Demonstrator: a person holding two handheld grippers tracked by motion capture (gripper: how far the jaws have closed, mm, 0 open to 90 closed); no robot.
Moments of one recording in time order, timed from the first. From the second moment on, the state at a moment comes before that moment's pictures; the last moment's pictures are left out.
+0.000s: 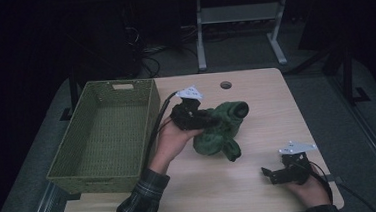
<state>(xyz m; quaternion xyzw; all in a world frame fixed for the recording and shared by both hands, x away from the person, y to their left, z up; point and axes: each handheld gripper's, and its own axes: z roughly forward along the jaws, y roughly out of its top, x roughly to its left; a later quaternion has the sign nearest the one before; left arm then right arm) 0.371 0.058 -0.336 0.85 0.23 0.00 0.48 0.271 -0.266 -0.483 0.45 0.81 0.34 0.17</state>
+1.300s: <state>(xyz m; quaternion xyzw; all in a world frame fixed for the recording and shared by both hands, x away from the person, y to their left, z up) 0.375 0.014 -0.440 0.88 0.22 -0.05 0.41 0.270 -0.266 -0.483 0.45 0.81 0.34 0.17</state>
